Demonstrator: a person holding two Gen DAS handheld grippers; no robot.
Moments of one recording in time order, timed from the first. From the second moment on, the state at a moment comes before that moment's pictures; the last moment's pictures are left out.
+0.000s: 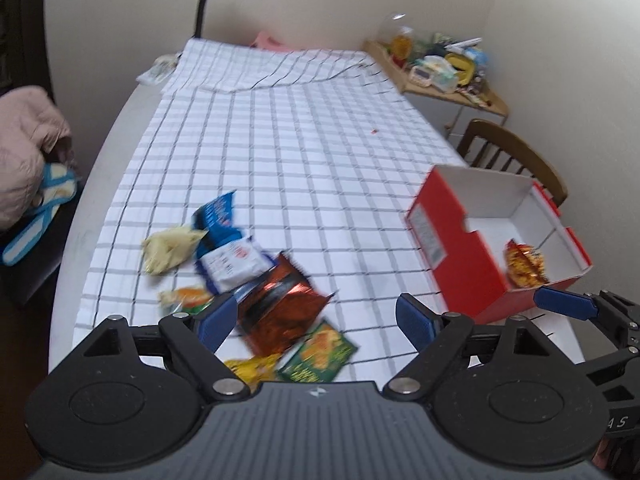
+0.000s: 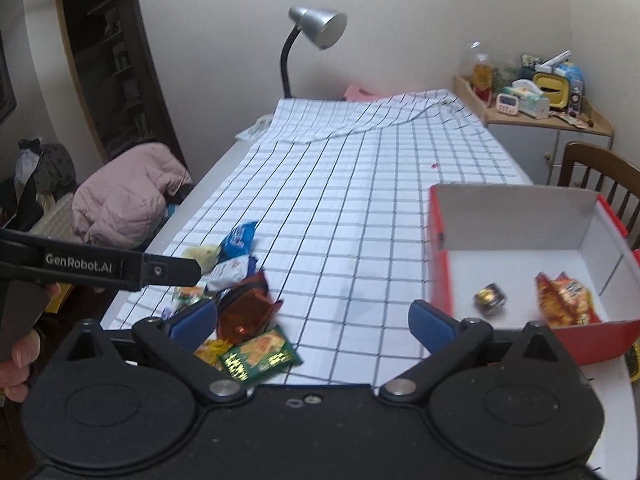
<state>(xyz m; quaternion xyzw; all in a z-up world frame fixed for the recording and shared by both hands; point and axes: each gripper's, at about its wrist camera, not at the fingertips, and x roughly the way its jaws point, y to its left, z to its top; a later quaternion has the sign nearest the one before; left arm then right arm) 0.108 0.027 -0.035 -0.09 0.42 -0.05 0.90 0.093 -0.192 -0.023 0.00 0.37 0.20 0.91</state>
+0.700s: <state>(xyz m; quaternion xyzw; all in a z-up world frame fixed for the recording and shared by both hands) 0.104 0.071 -0.137 -0.06 0.47 0.02 0.88 0.137 -0.132 -0.118 0.01 0.48 0.13 0.87</state>
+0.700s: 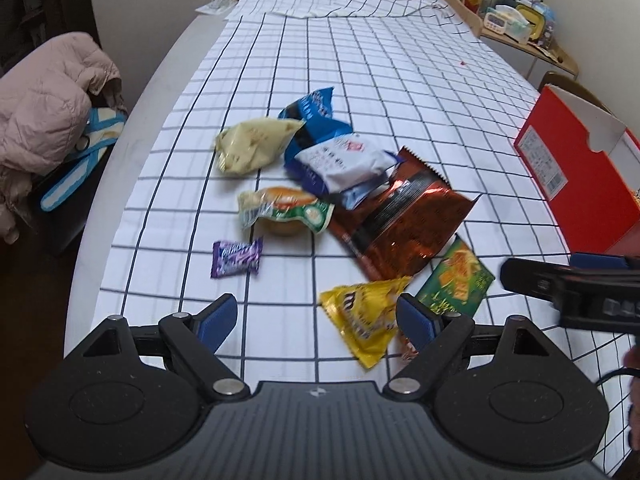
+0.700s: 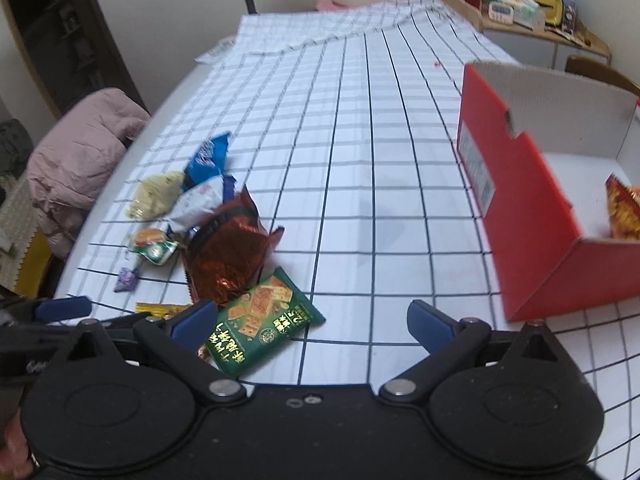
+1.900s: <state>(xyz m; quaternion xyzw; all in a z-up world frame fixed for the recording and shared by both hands) 0.127 0.067 -0.162 -0.10 0.50 -0.04 0.86 0.122 -0.133 -0.152 -0.04 0.50 0.08 0.86</state>
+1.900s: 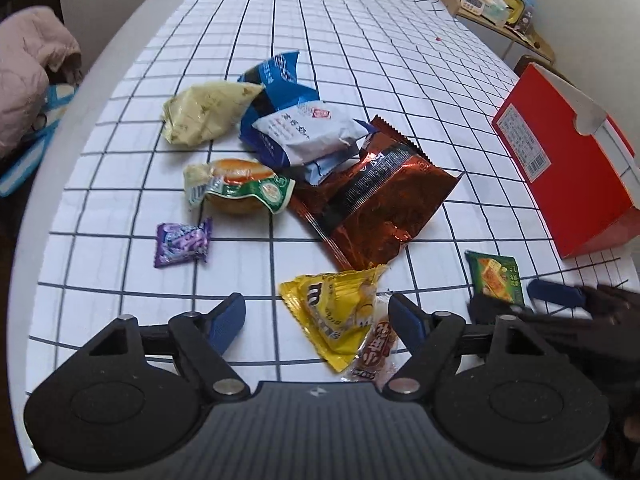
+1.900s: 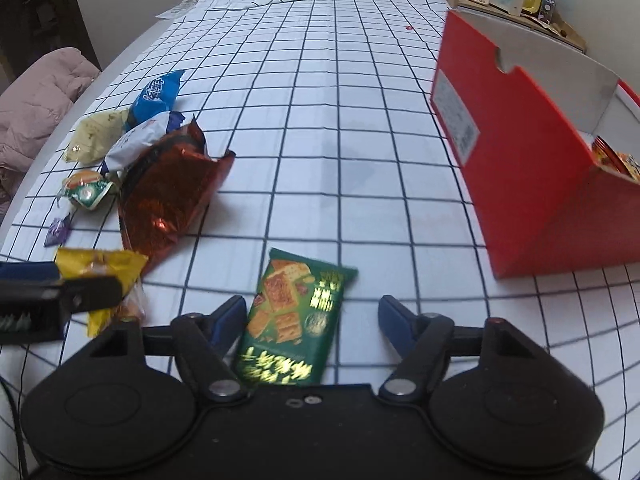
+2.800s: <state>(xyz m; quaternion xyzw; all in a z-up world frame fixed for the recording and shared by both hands) 0.119 0.062 -0.138 -0.15 0.52 -0.02 0.84 0.091 -0.152 -0.113 -0.03 0.46 0.12 0.88</state>
